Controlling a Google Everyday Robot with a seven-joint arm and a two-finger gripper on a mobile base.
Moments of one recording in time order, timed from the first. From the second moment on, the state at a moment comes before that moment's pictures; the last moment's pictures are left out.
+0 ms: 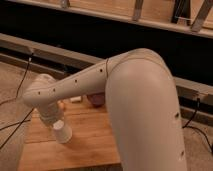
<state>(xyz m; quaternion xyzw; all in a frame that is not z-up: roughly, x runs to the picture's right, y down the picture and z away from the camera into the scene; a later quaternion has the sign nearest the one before) -0.239 0.190 0.704 -0.34 0.13 0.37 0.86</state>
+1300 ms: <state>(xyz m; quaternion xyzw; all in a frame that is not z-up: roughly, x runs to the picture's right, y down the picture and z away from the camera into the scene) -0.237 0.184 0.741 -0.31 0.14 0.37 0.86</state>
